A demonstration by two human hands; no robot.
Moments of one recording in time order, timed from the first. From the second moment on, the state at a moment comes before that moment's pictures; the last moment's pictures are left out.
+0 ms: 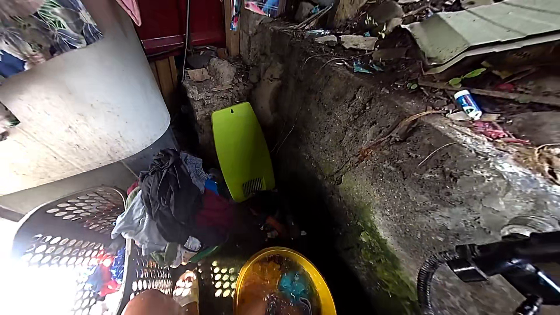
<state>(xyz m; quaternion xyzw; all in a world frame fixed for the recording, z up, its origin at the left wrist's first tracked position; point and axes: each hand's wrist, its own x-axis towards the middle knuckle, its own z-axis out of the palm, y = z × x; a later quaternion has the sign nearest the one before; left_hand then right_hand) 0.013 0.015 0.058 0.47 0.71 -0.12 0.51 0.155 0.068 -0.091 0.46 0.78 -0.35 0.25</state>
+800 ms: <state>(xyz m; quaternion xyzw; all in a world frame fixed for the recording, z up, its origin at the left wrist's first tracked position) 0.022 -0.011 0.321 0.32 0.40 0.77 0.39 0.147 0.034 0.071 0.48 0.61 -0.50 -0.39</state>
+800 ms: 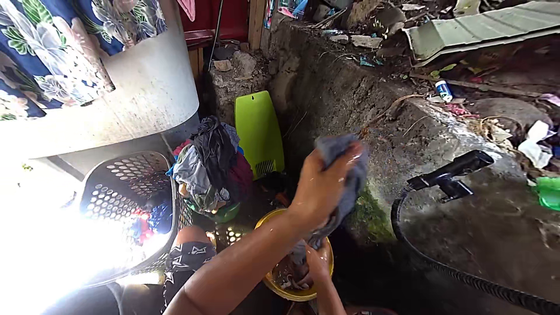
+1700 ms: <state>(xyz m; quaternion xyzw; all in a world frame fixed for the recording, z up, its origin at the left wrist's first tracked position) 0.039 -0.019 0.018 -0.18 0.36 0.65 0.64 0.188 0.098 0.121 0.03 0.74 -0.65 -0.19</state>
